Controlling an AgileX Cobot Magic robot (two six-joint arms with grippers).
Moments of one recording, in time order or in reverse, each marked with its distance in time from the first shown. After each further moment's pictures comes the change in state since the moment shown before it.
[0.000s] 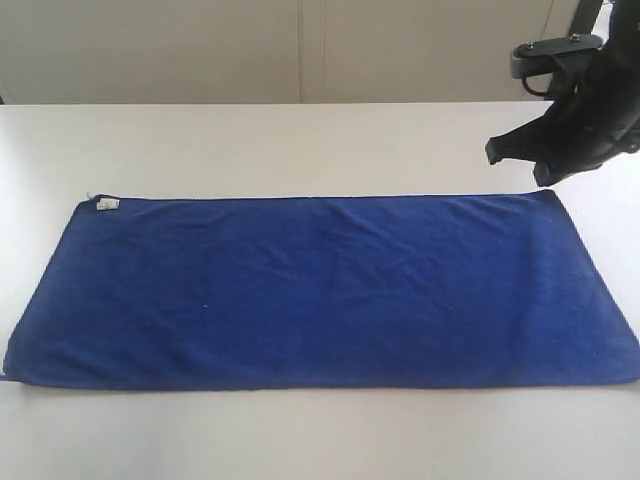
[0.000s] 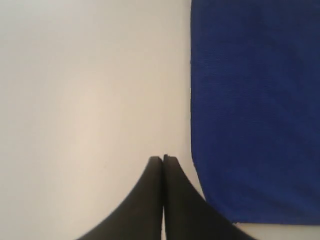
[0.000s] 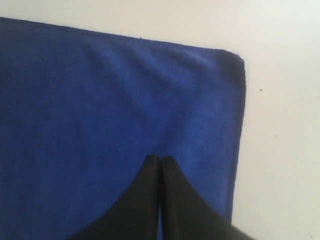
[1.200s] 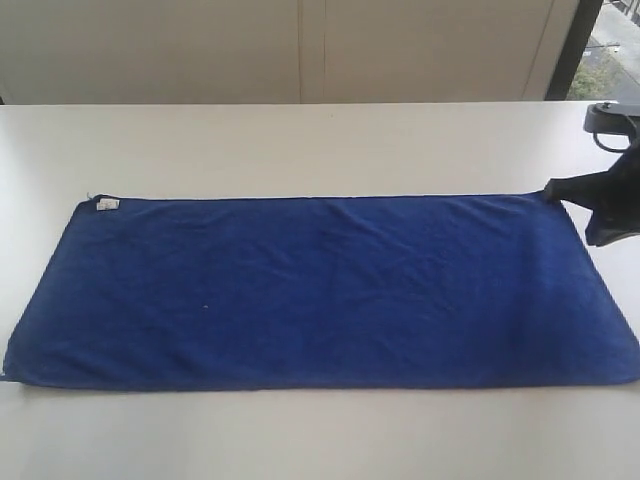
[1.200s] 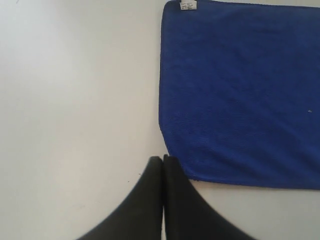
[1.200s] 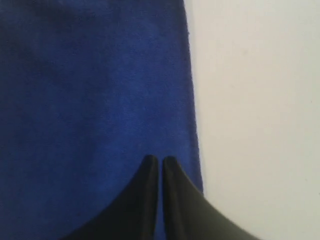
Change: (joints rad) left arm 0.029 -0.665 0.487 -0.155 -0.148 0.079; right arm -0.212 0.072 0.119 0.180 -0.048 -0.079
